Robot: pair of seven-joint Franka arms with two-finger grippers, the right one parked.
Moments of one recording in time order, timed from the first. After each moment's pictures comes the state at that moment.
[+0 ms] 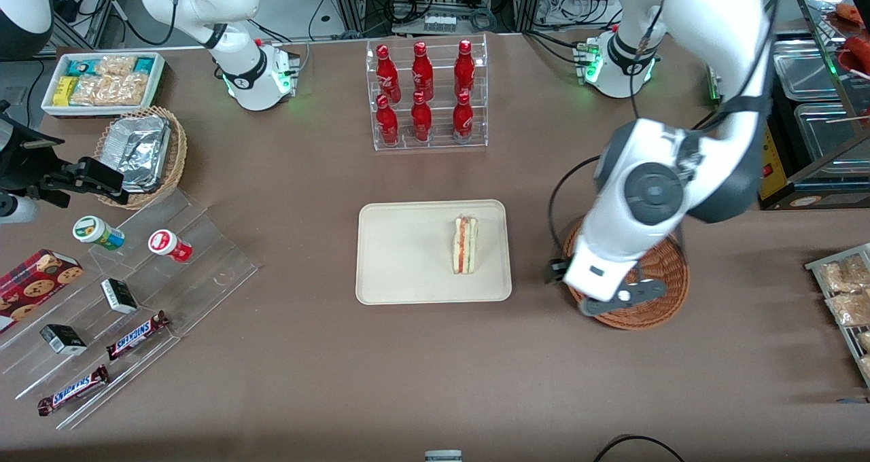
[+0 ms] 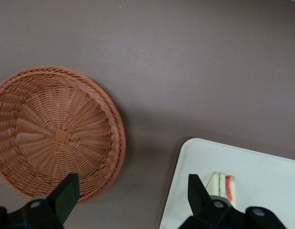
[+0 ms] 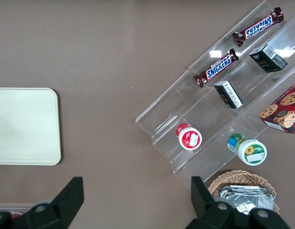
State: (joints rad) arm -0.29 0.47 -0.10 -1.38 0.05 1.83 -0.63
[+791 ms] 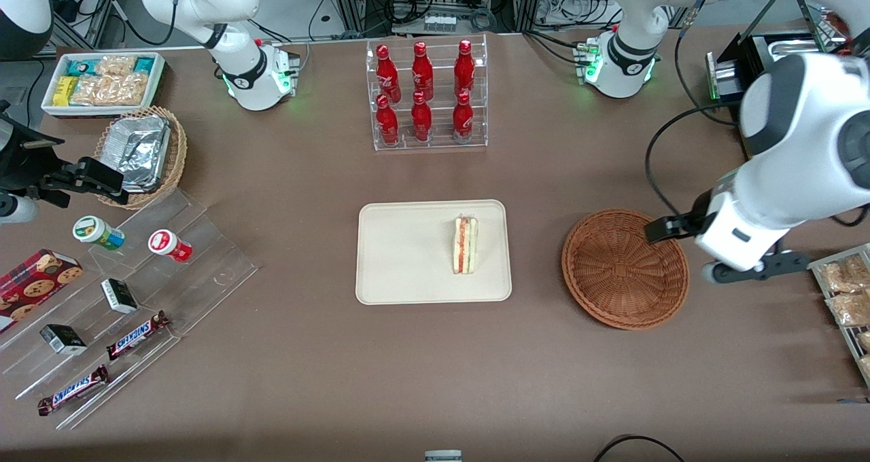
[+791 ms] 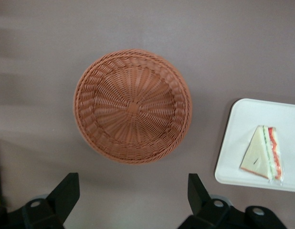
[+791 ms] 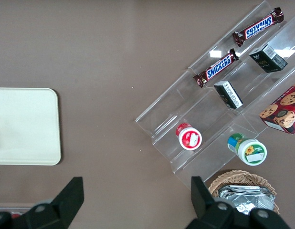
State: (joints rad) arm -0.09 0.29 -0.10 -1.38 0.00 1.55 -0.33
